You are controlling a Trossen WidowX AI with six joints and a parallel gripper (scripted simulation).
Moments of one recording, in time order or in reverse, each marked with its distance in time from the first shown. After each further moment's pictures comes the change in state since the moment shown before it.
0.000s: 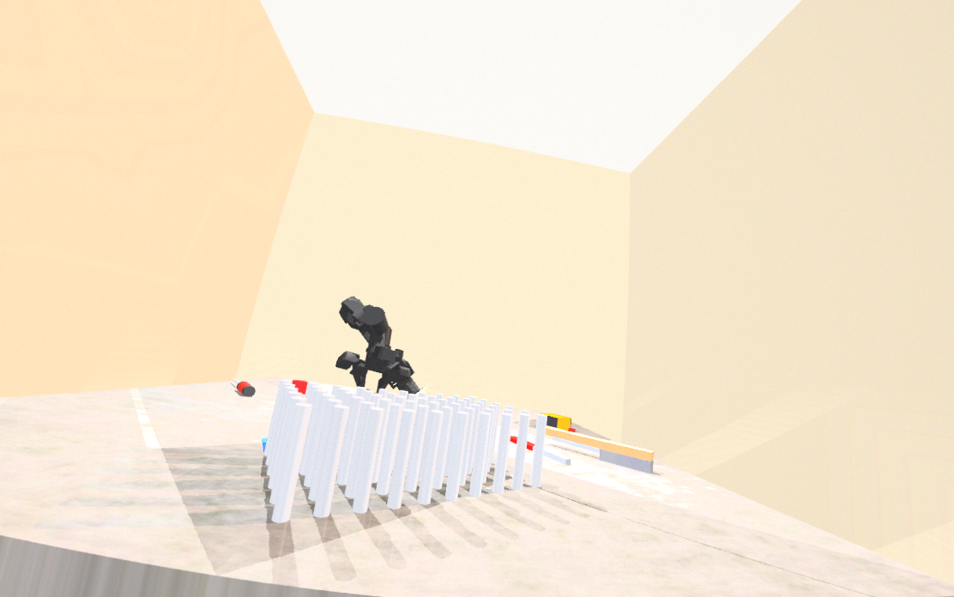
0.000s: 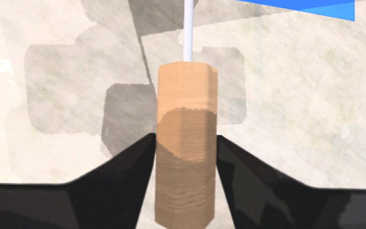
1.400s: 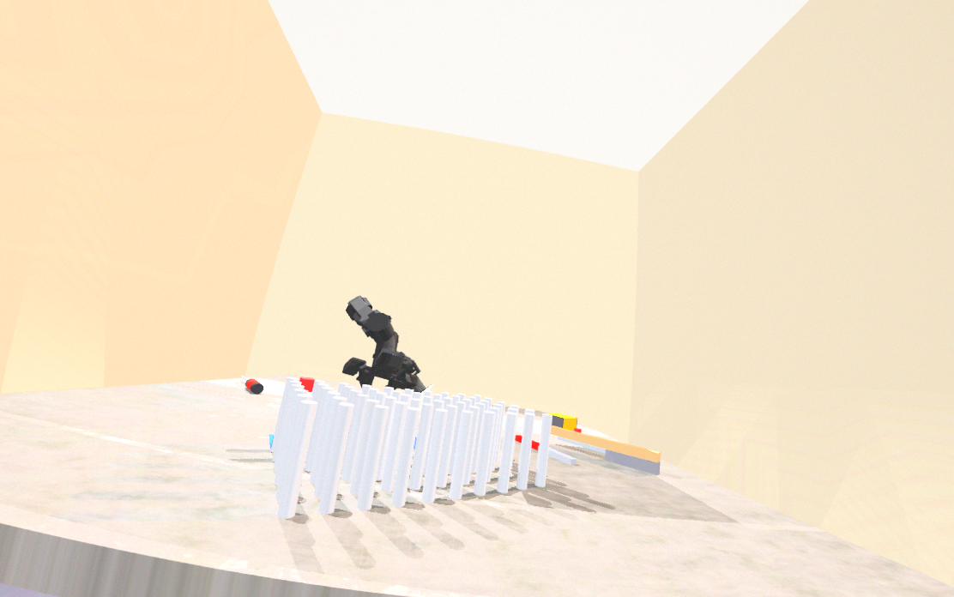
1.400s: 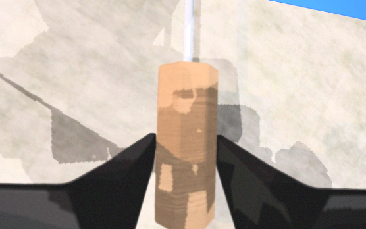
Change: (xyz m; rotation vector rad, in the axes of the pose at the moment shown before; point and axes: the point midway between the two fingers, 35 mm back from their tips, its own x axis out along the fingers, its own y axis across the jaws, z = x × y) arm 0.021 0.005 -0.001 -0.008 -0.006 -0.012
